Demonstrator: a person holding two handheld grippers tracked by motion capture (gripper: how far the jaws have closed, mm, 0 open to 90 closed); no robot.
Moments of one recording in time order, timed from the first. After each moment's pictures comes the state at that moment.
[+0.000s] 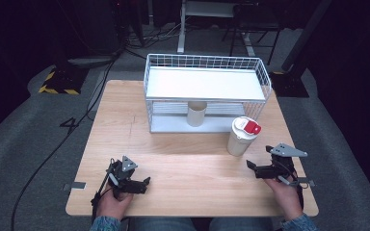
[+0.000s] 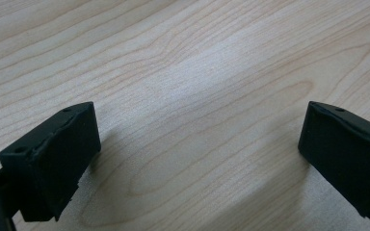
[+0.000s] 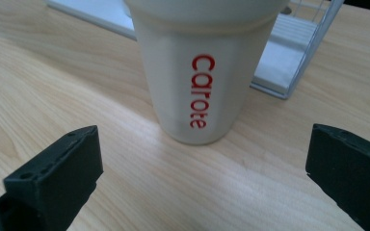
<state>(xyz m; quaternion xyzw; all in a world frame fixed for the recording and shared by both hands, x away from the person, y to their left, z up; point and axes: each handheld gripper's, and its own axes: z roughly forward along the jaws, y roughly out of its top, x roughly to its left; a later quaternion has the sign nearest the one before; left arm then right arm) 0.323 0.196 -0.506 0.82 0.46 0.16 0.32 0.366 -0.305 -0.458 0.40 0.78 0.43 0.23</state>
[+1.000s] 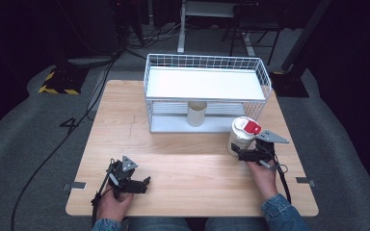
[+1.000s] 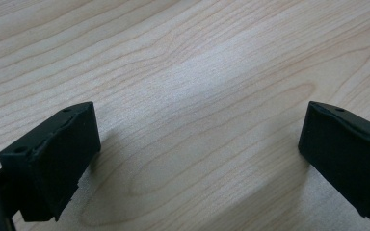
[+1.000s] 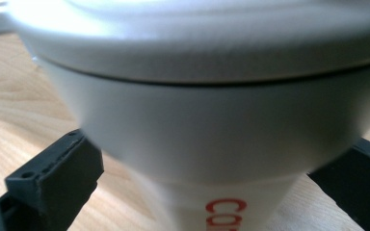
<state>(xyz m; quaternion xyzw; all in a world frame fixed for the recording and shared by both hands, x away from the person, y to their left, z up) 0.323 0.195 -0.506 0.81 0.46 0.16 0.32 0.417 -0.266 -0.475 0.42 0.73 0.49 0.23</state>
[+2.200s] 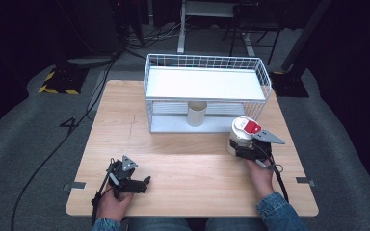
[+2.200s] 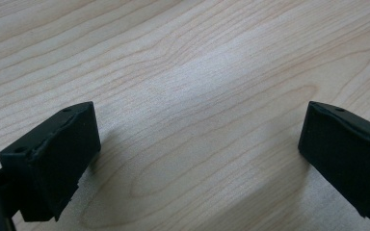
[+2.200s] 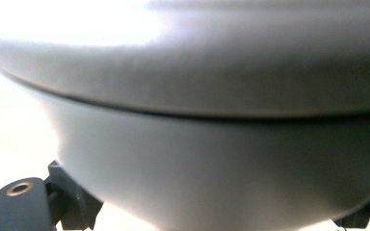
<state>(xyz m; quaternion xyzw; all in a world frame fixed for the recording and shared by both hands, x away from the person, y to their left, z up) 0.324 0.195 -0.506 0.81 0.46 0.17 0.32 0.421 -0.258 -0.478 0.42 0.72 0.48 0.27</state>
